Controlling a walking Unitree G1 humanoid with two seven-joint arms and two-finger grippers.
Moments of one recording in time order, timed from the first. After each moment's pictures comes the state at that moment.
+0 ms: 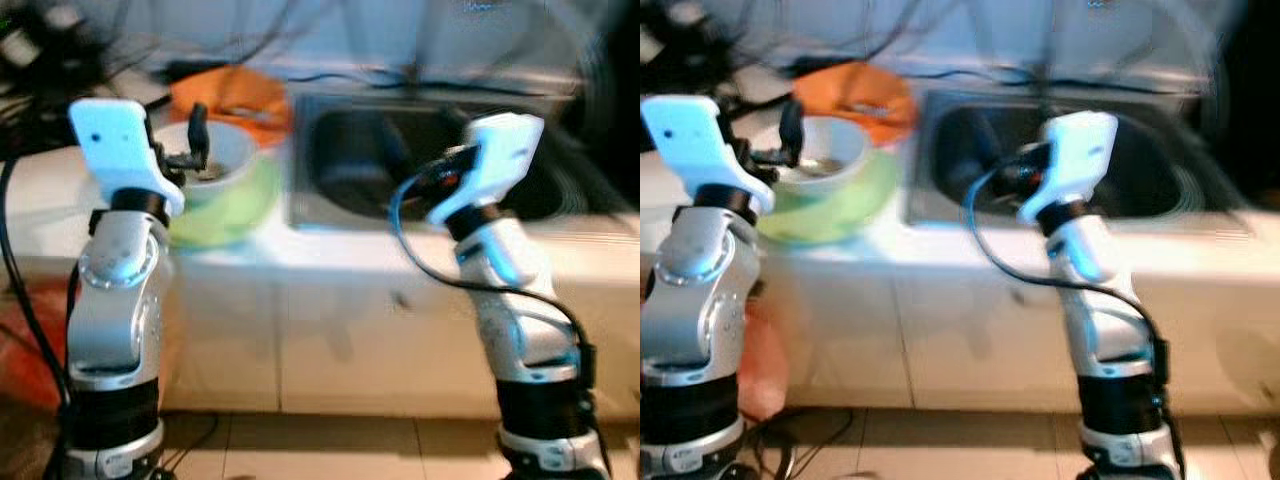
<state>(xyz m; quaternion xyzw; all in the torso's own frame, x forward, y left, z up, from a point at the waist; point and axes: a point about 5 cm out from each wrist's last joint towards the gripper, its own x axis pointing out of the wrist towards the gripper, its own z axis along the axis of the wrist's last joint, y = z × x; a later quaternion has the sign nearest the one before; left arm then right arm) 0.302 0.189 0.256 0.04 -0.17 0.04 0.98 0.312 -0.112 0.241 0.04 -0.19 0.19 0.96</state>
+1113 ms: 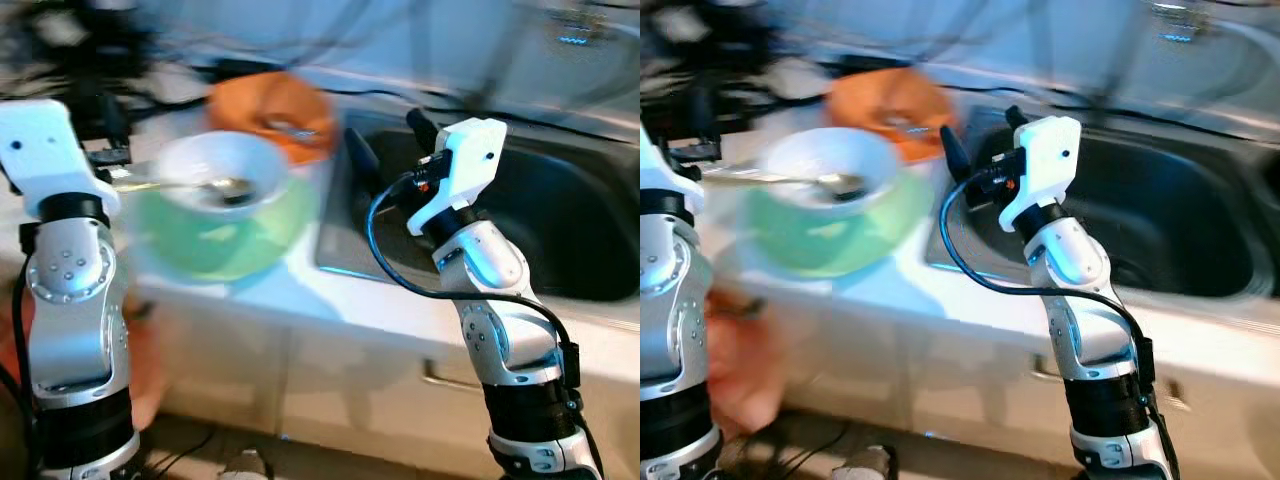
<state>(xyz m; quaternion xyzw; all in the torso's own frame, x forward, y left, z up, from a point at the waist) 0.285 0.225 0.265 0.08 -0.20 0.19 0.96 0.310 -0.097 0.239 0.02 -0.19 0.24 0.95</state>
